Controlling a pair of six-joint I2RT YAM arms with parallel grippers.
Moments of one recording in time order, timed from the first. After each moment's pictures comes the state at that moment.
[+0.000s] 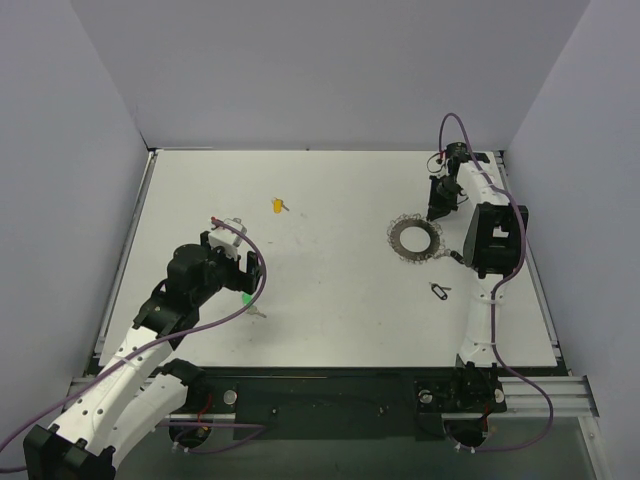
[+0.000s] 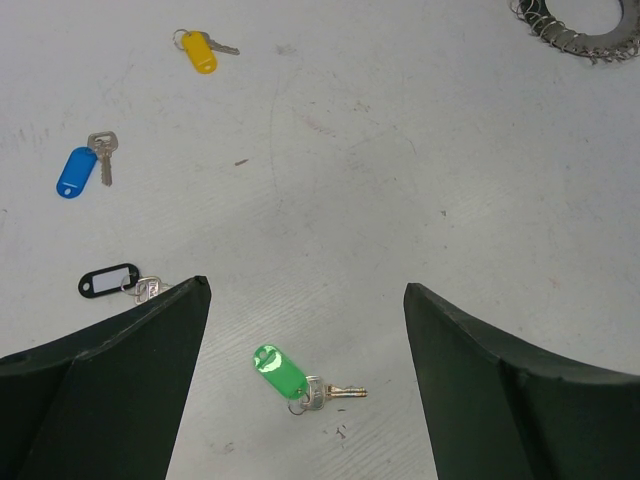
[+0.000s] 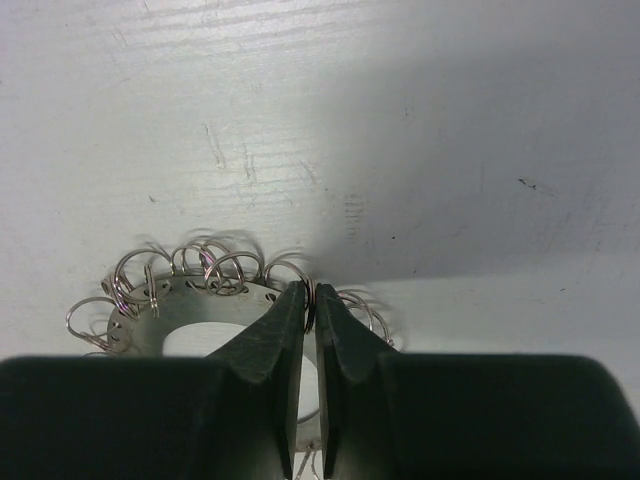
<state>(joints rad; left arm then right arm) -0.42 0.74 0.60 -0.23 0.08 -0.04 -0.04 2.37 2.01 -0.93 -0.10 0.12</state>
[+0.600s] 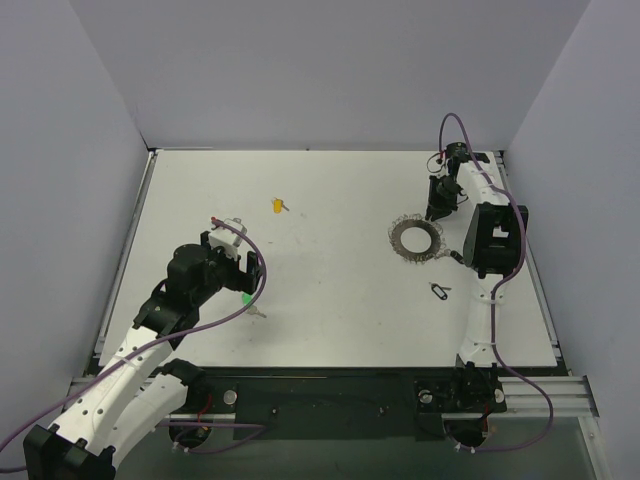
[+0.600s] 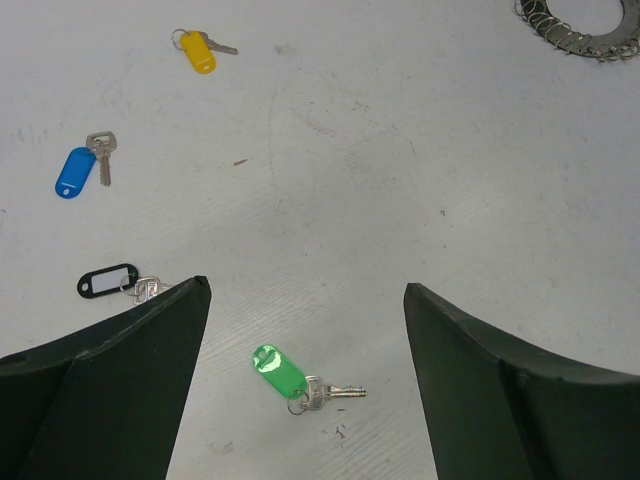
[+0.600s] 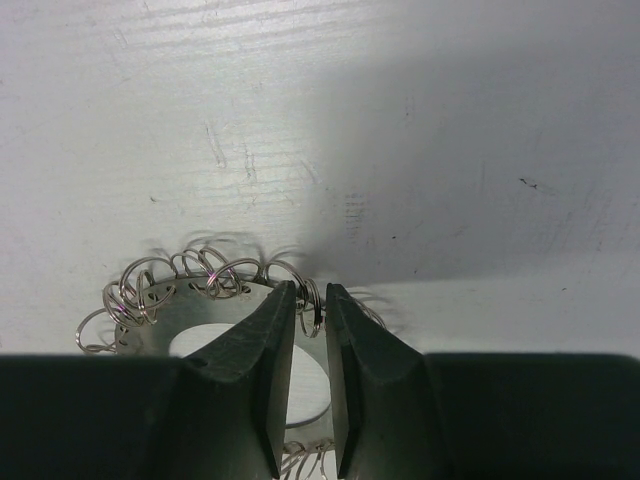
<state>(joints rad) -0.42 0.74 0.60 -0.23 0.08 -0.04 -0.04 2.37 2.01 -0.93 -0.10 0.13</state>
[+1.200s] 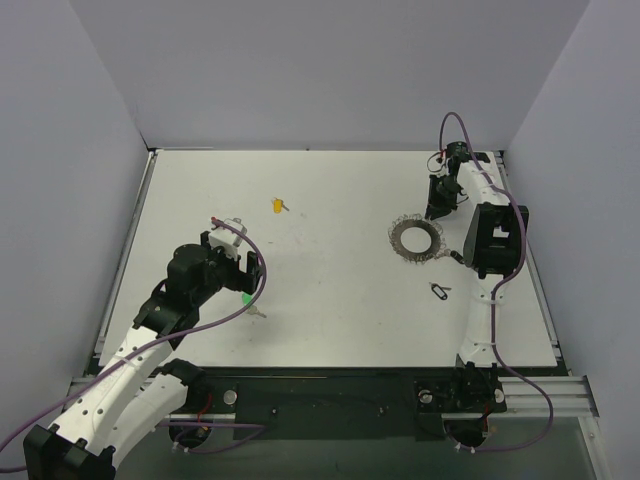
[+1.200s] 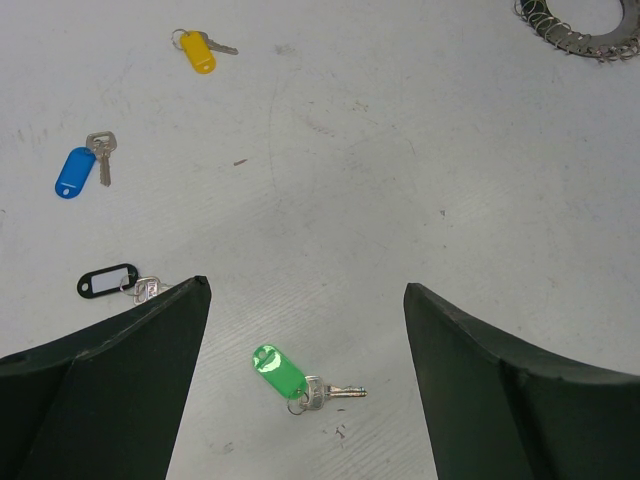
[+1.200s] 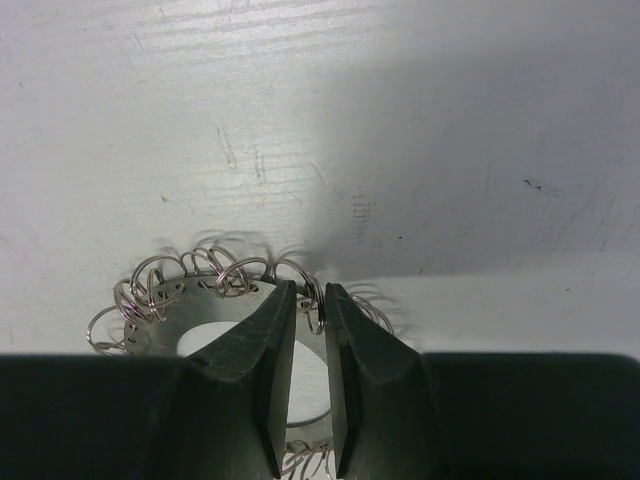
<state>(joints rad) -0.42 0.74 0.60 -0.23 0.08 -0.04 -0.04 2.36 2.01 -0.92 -0.12 0.13</state>
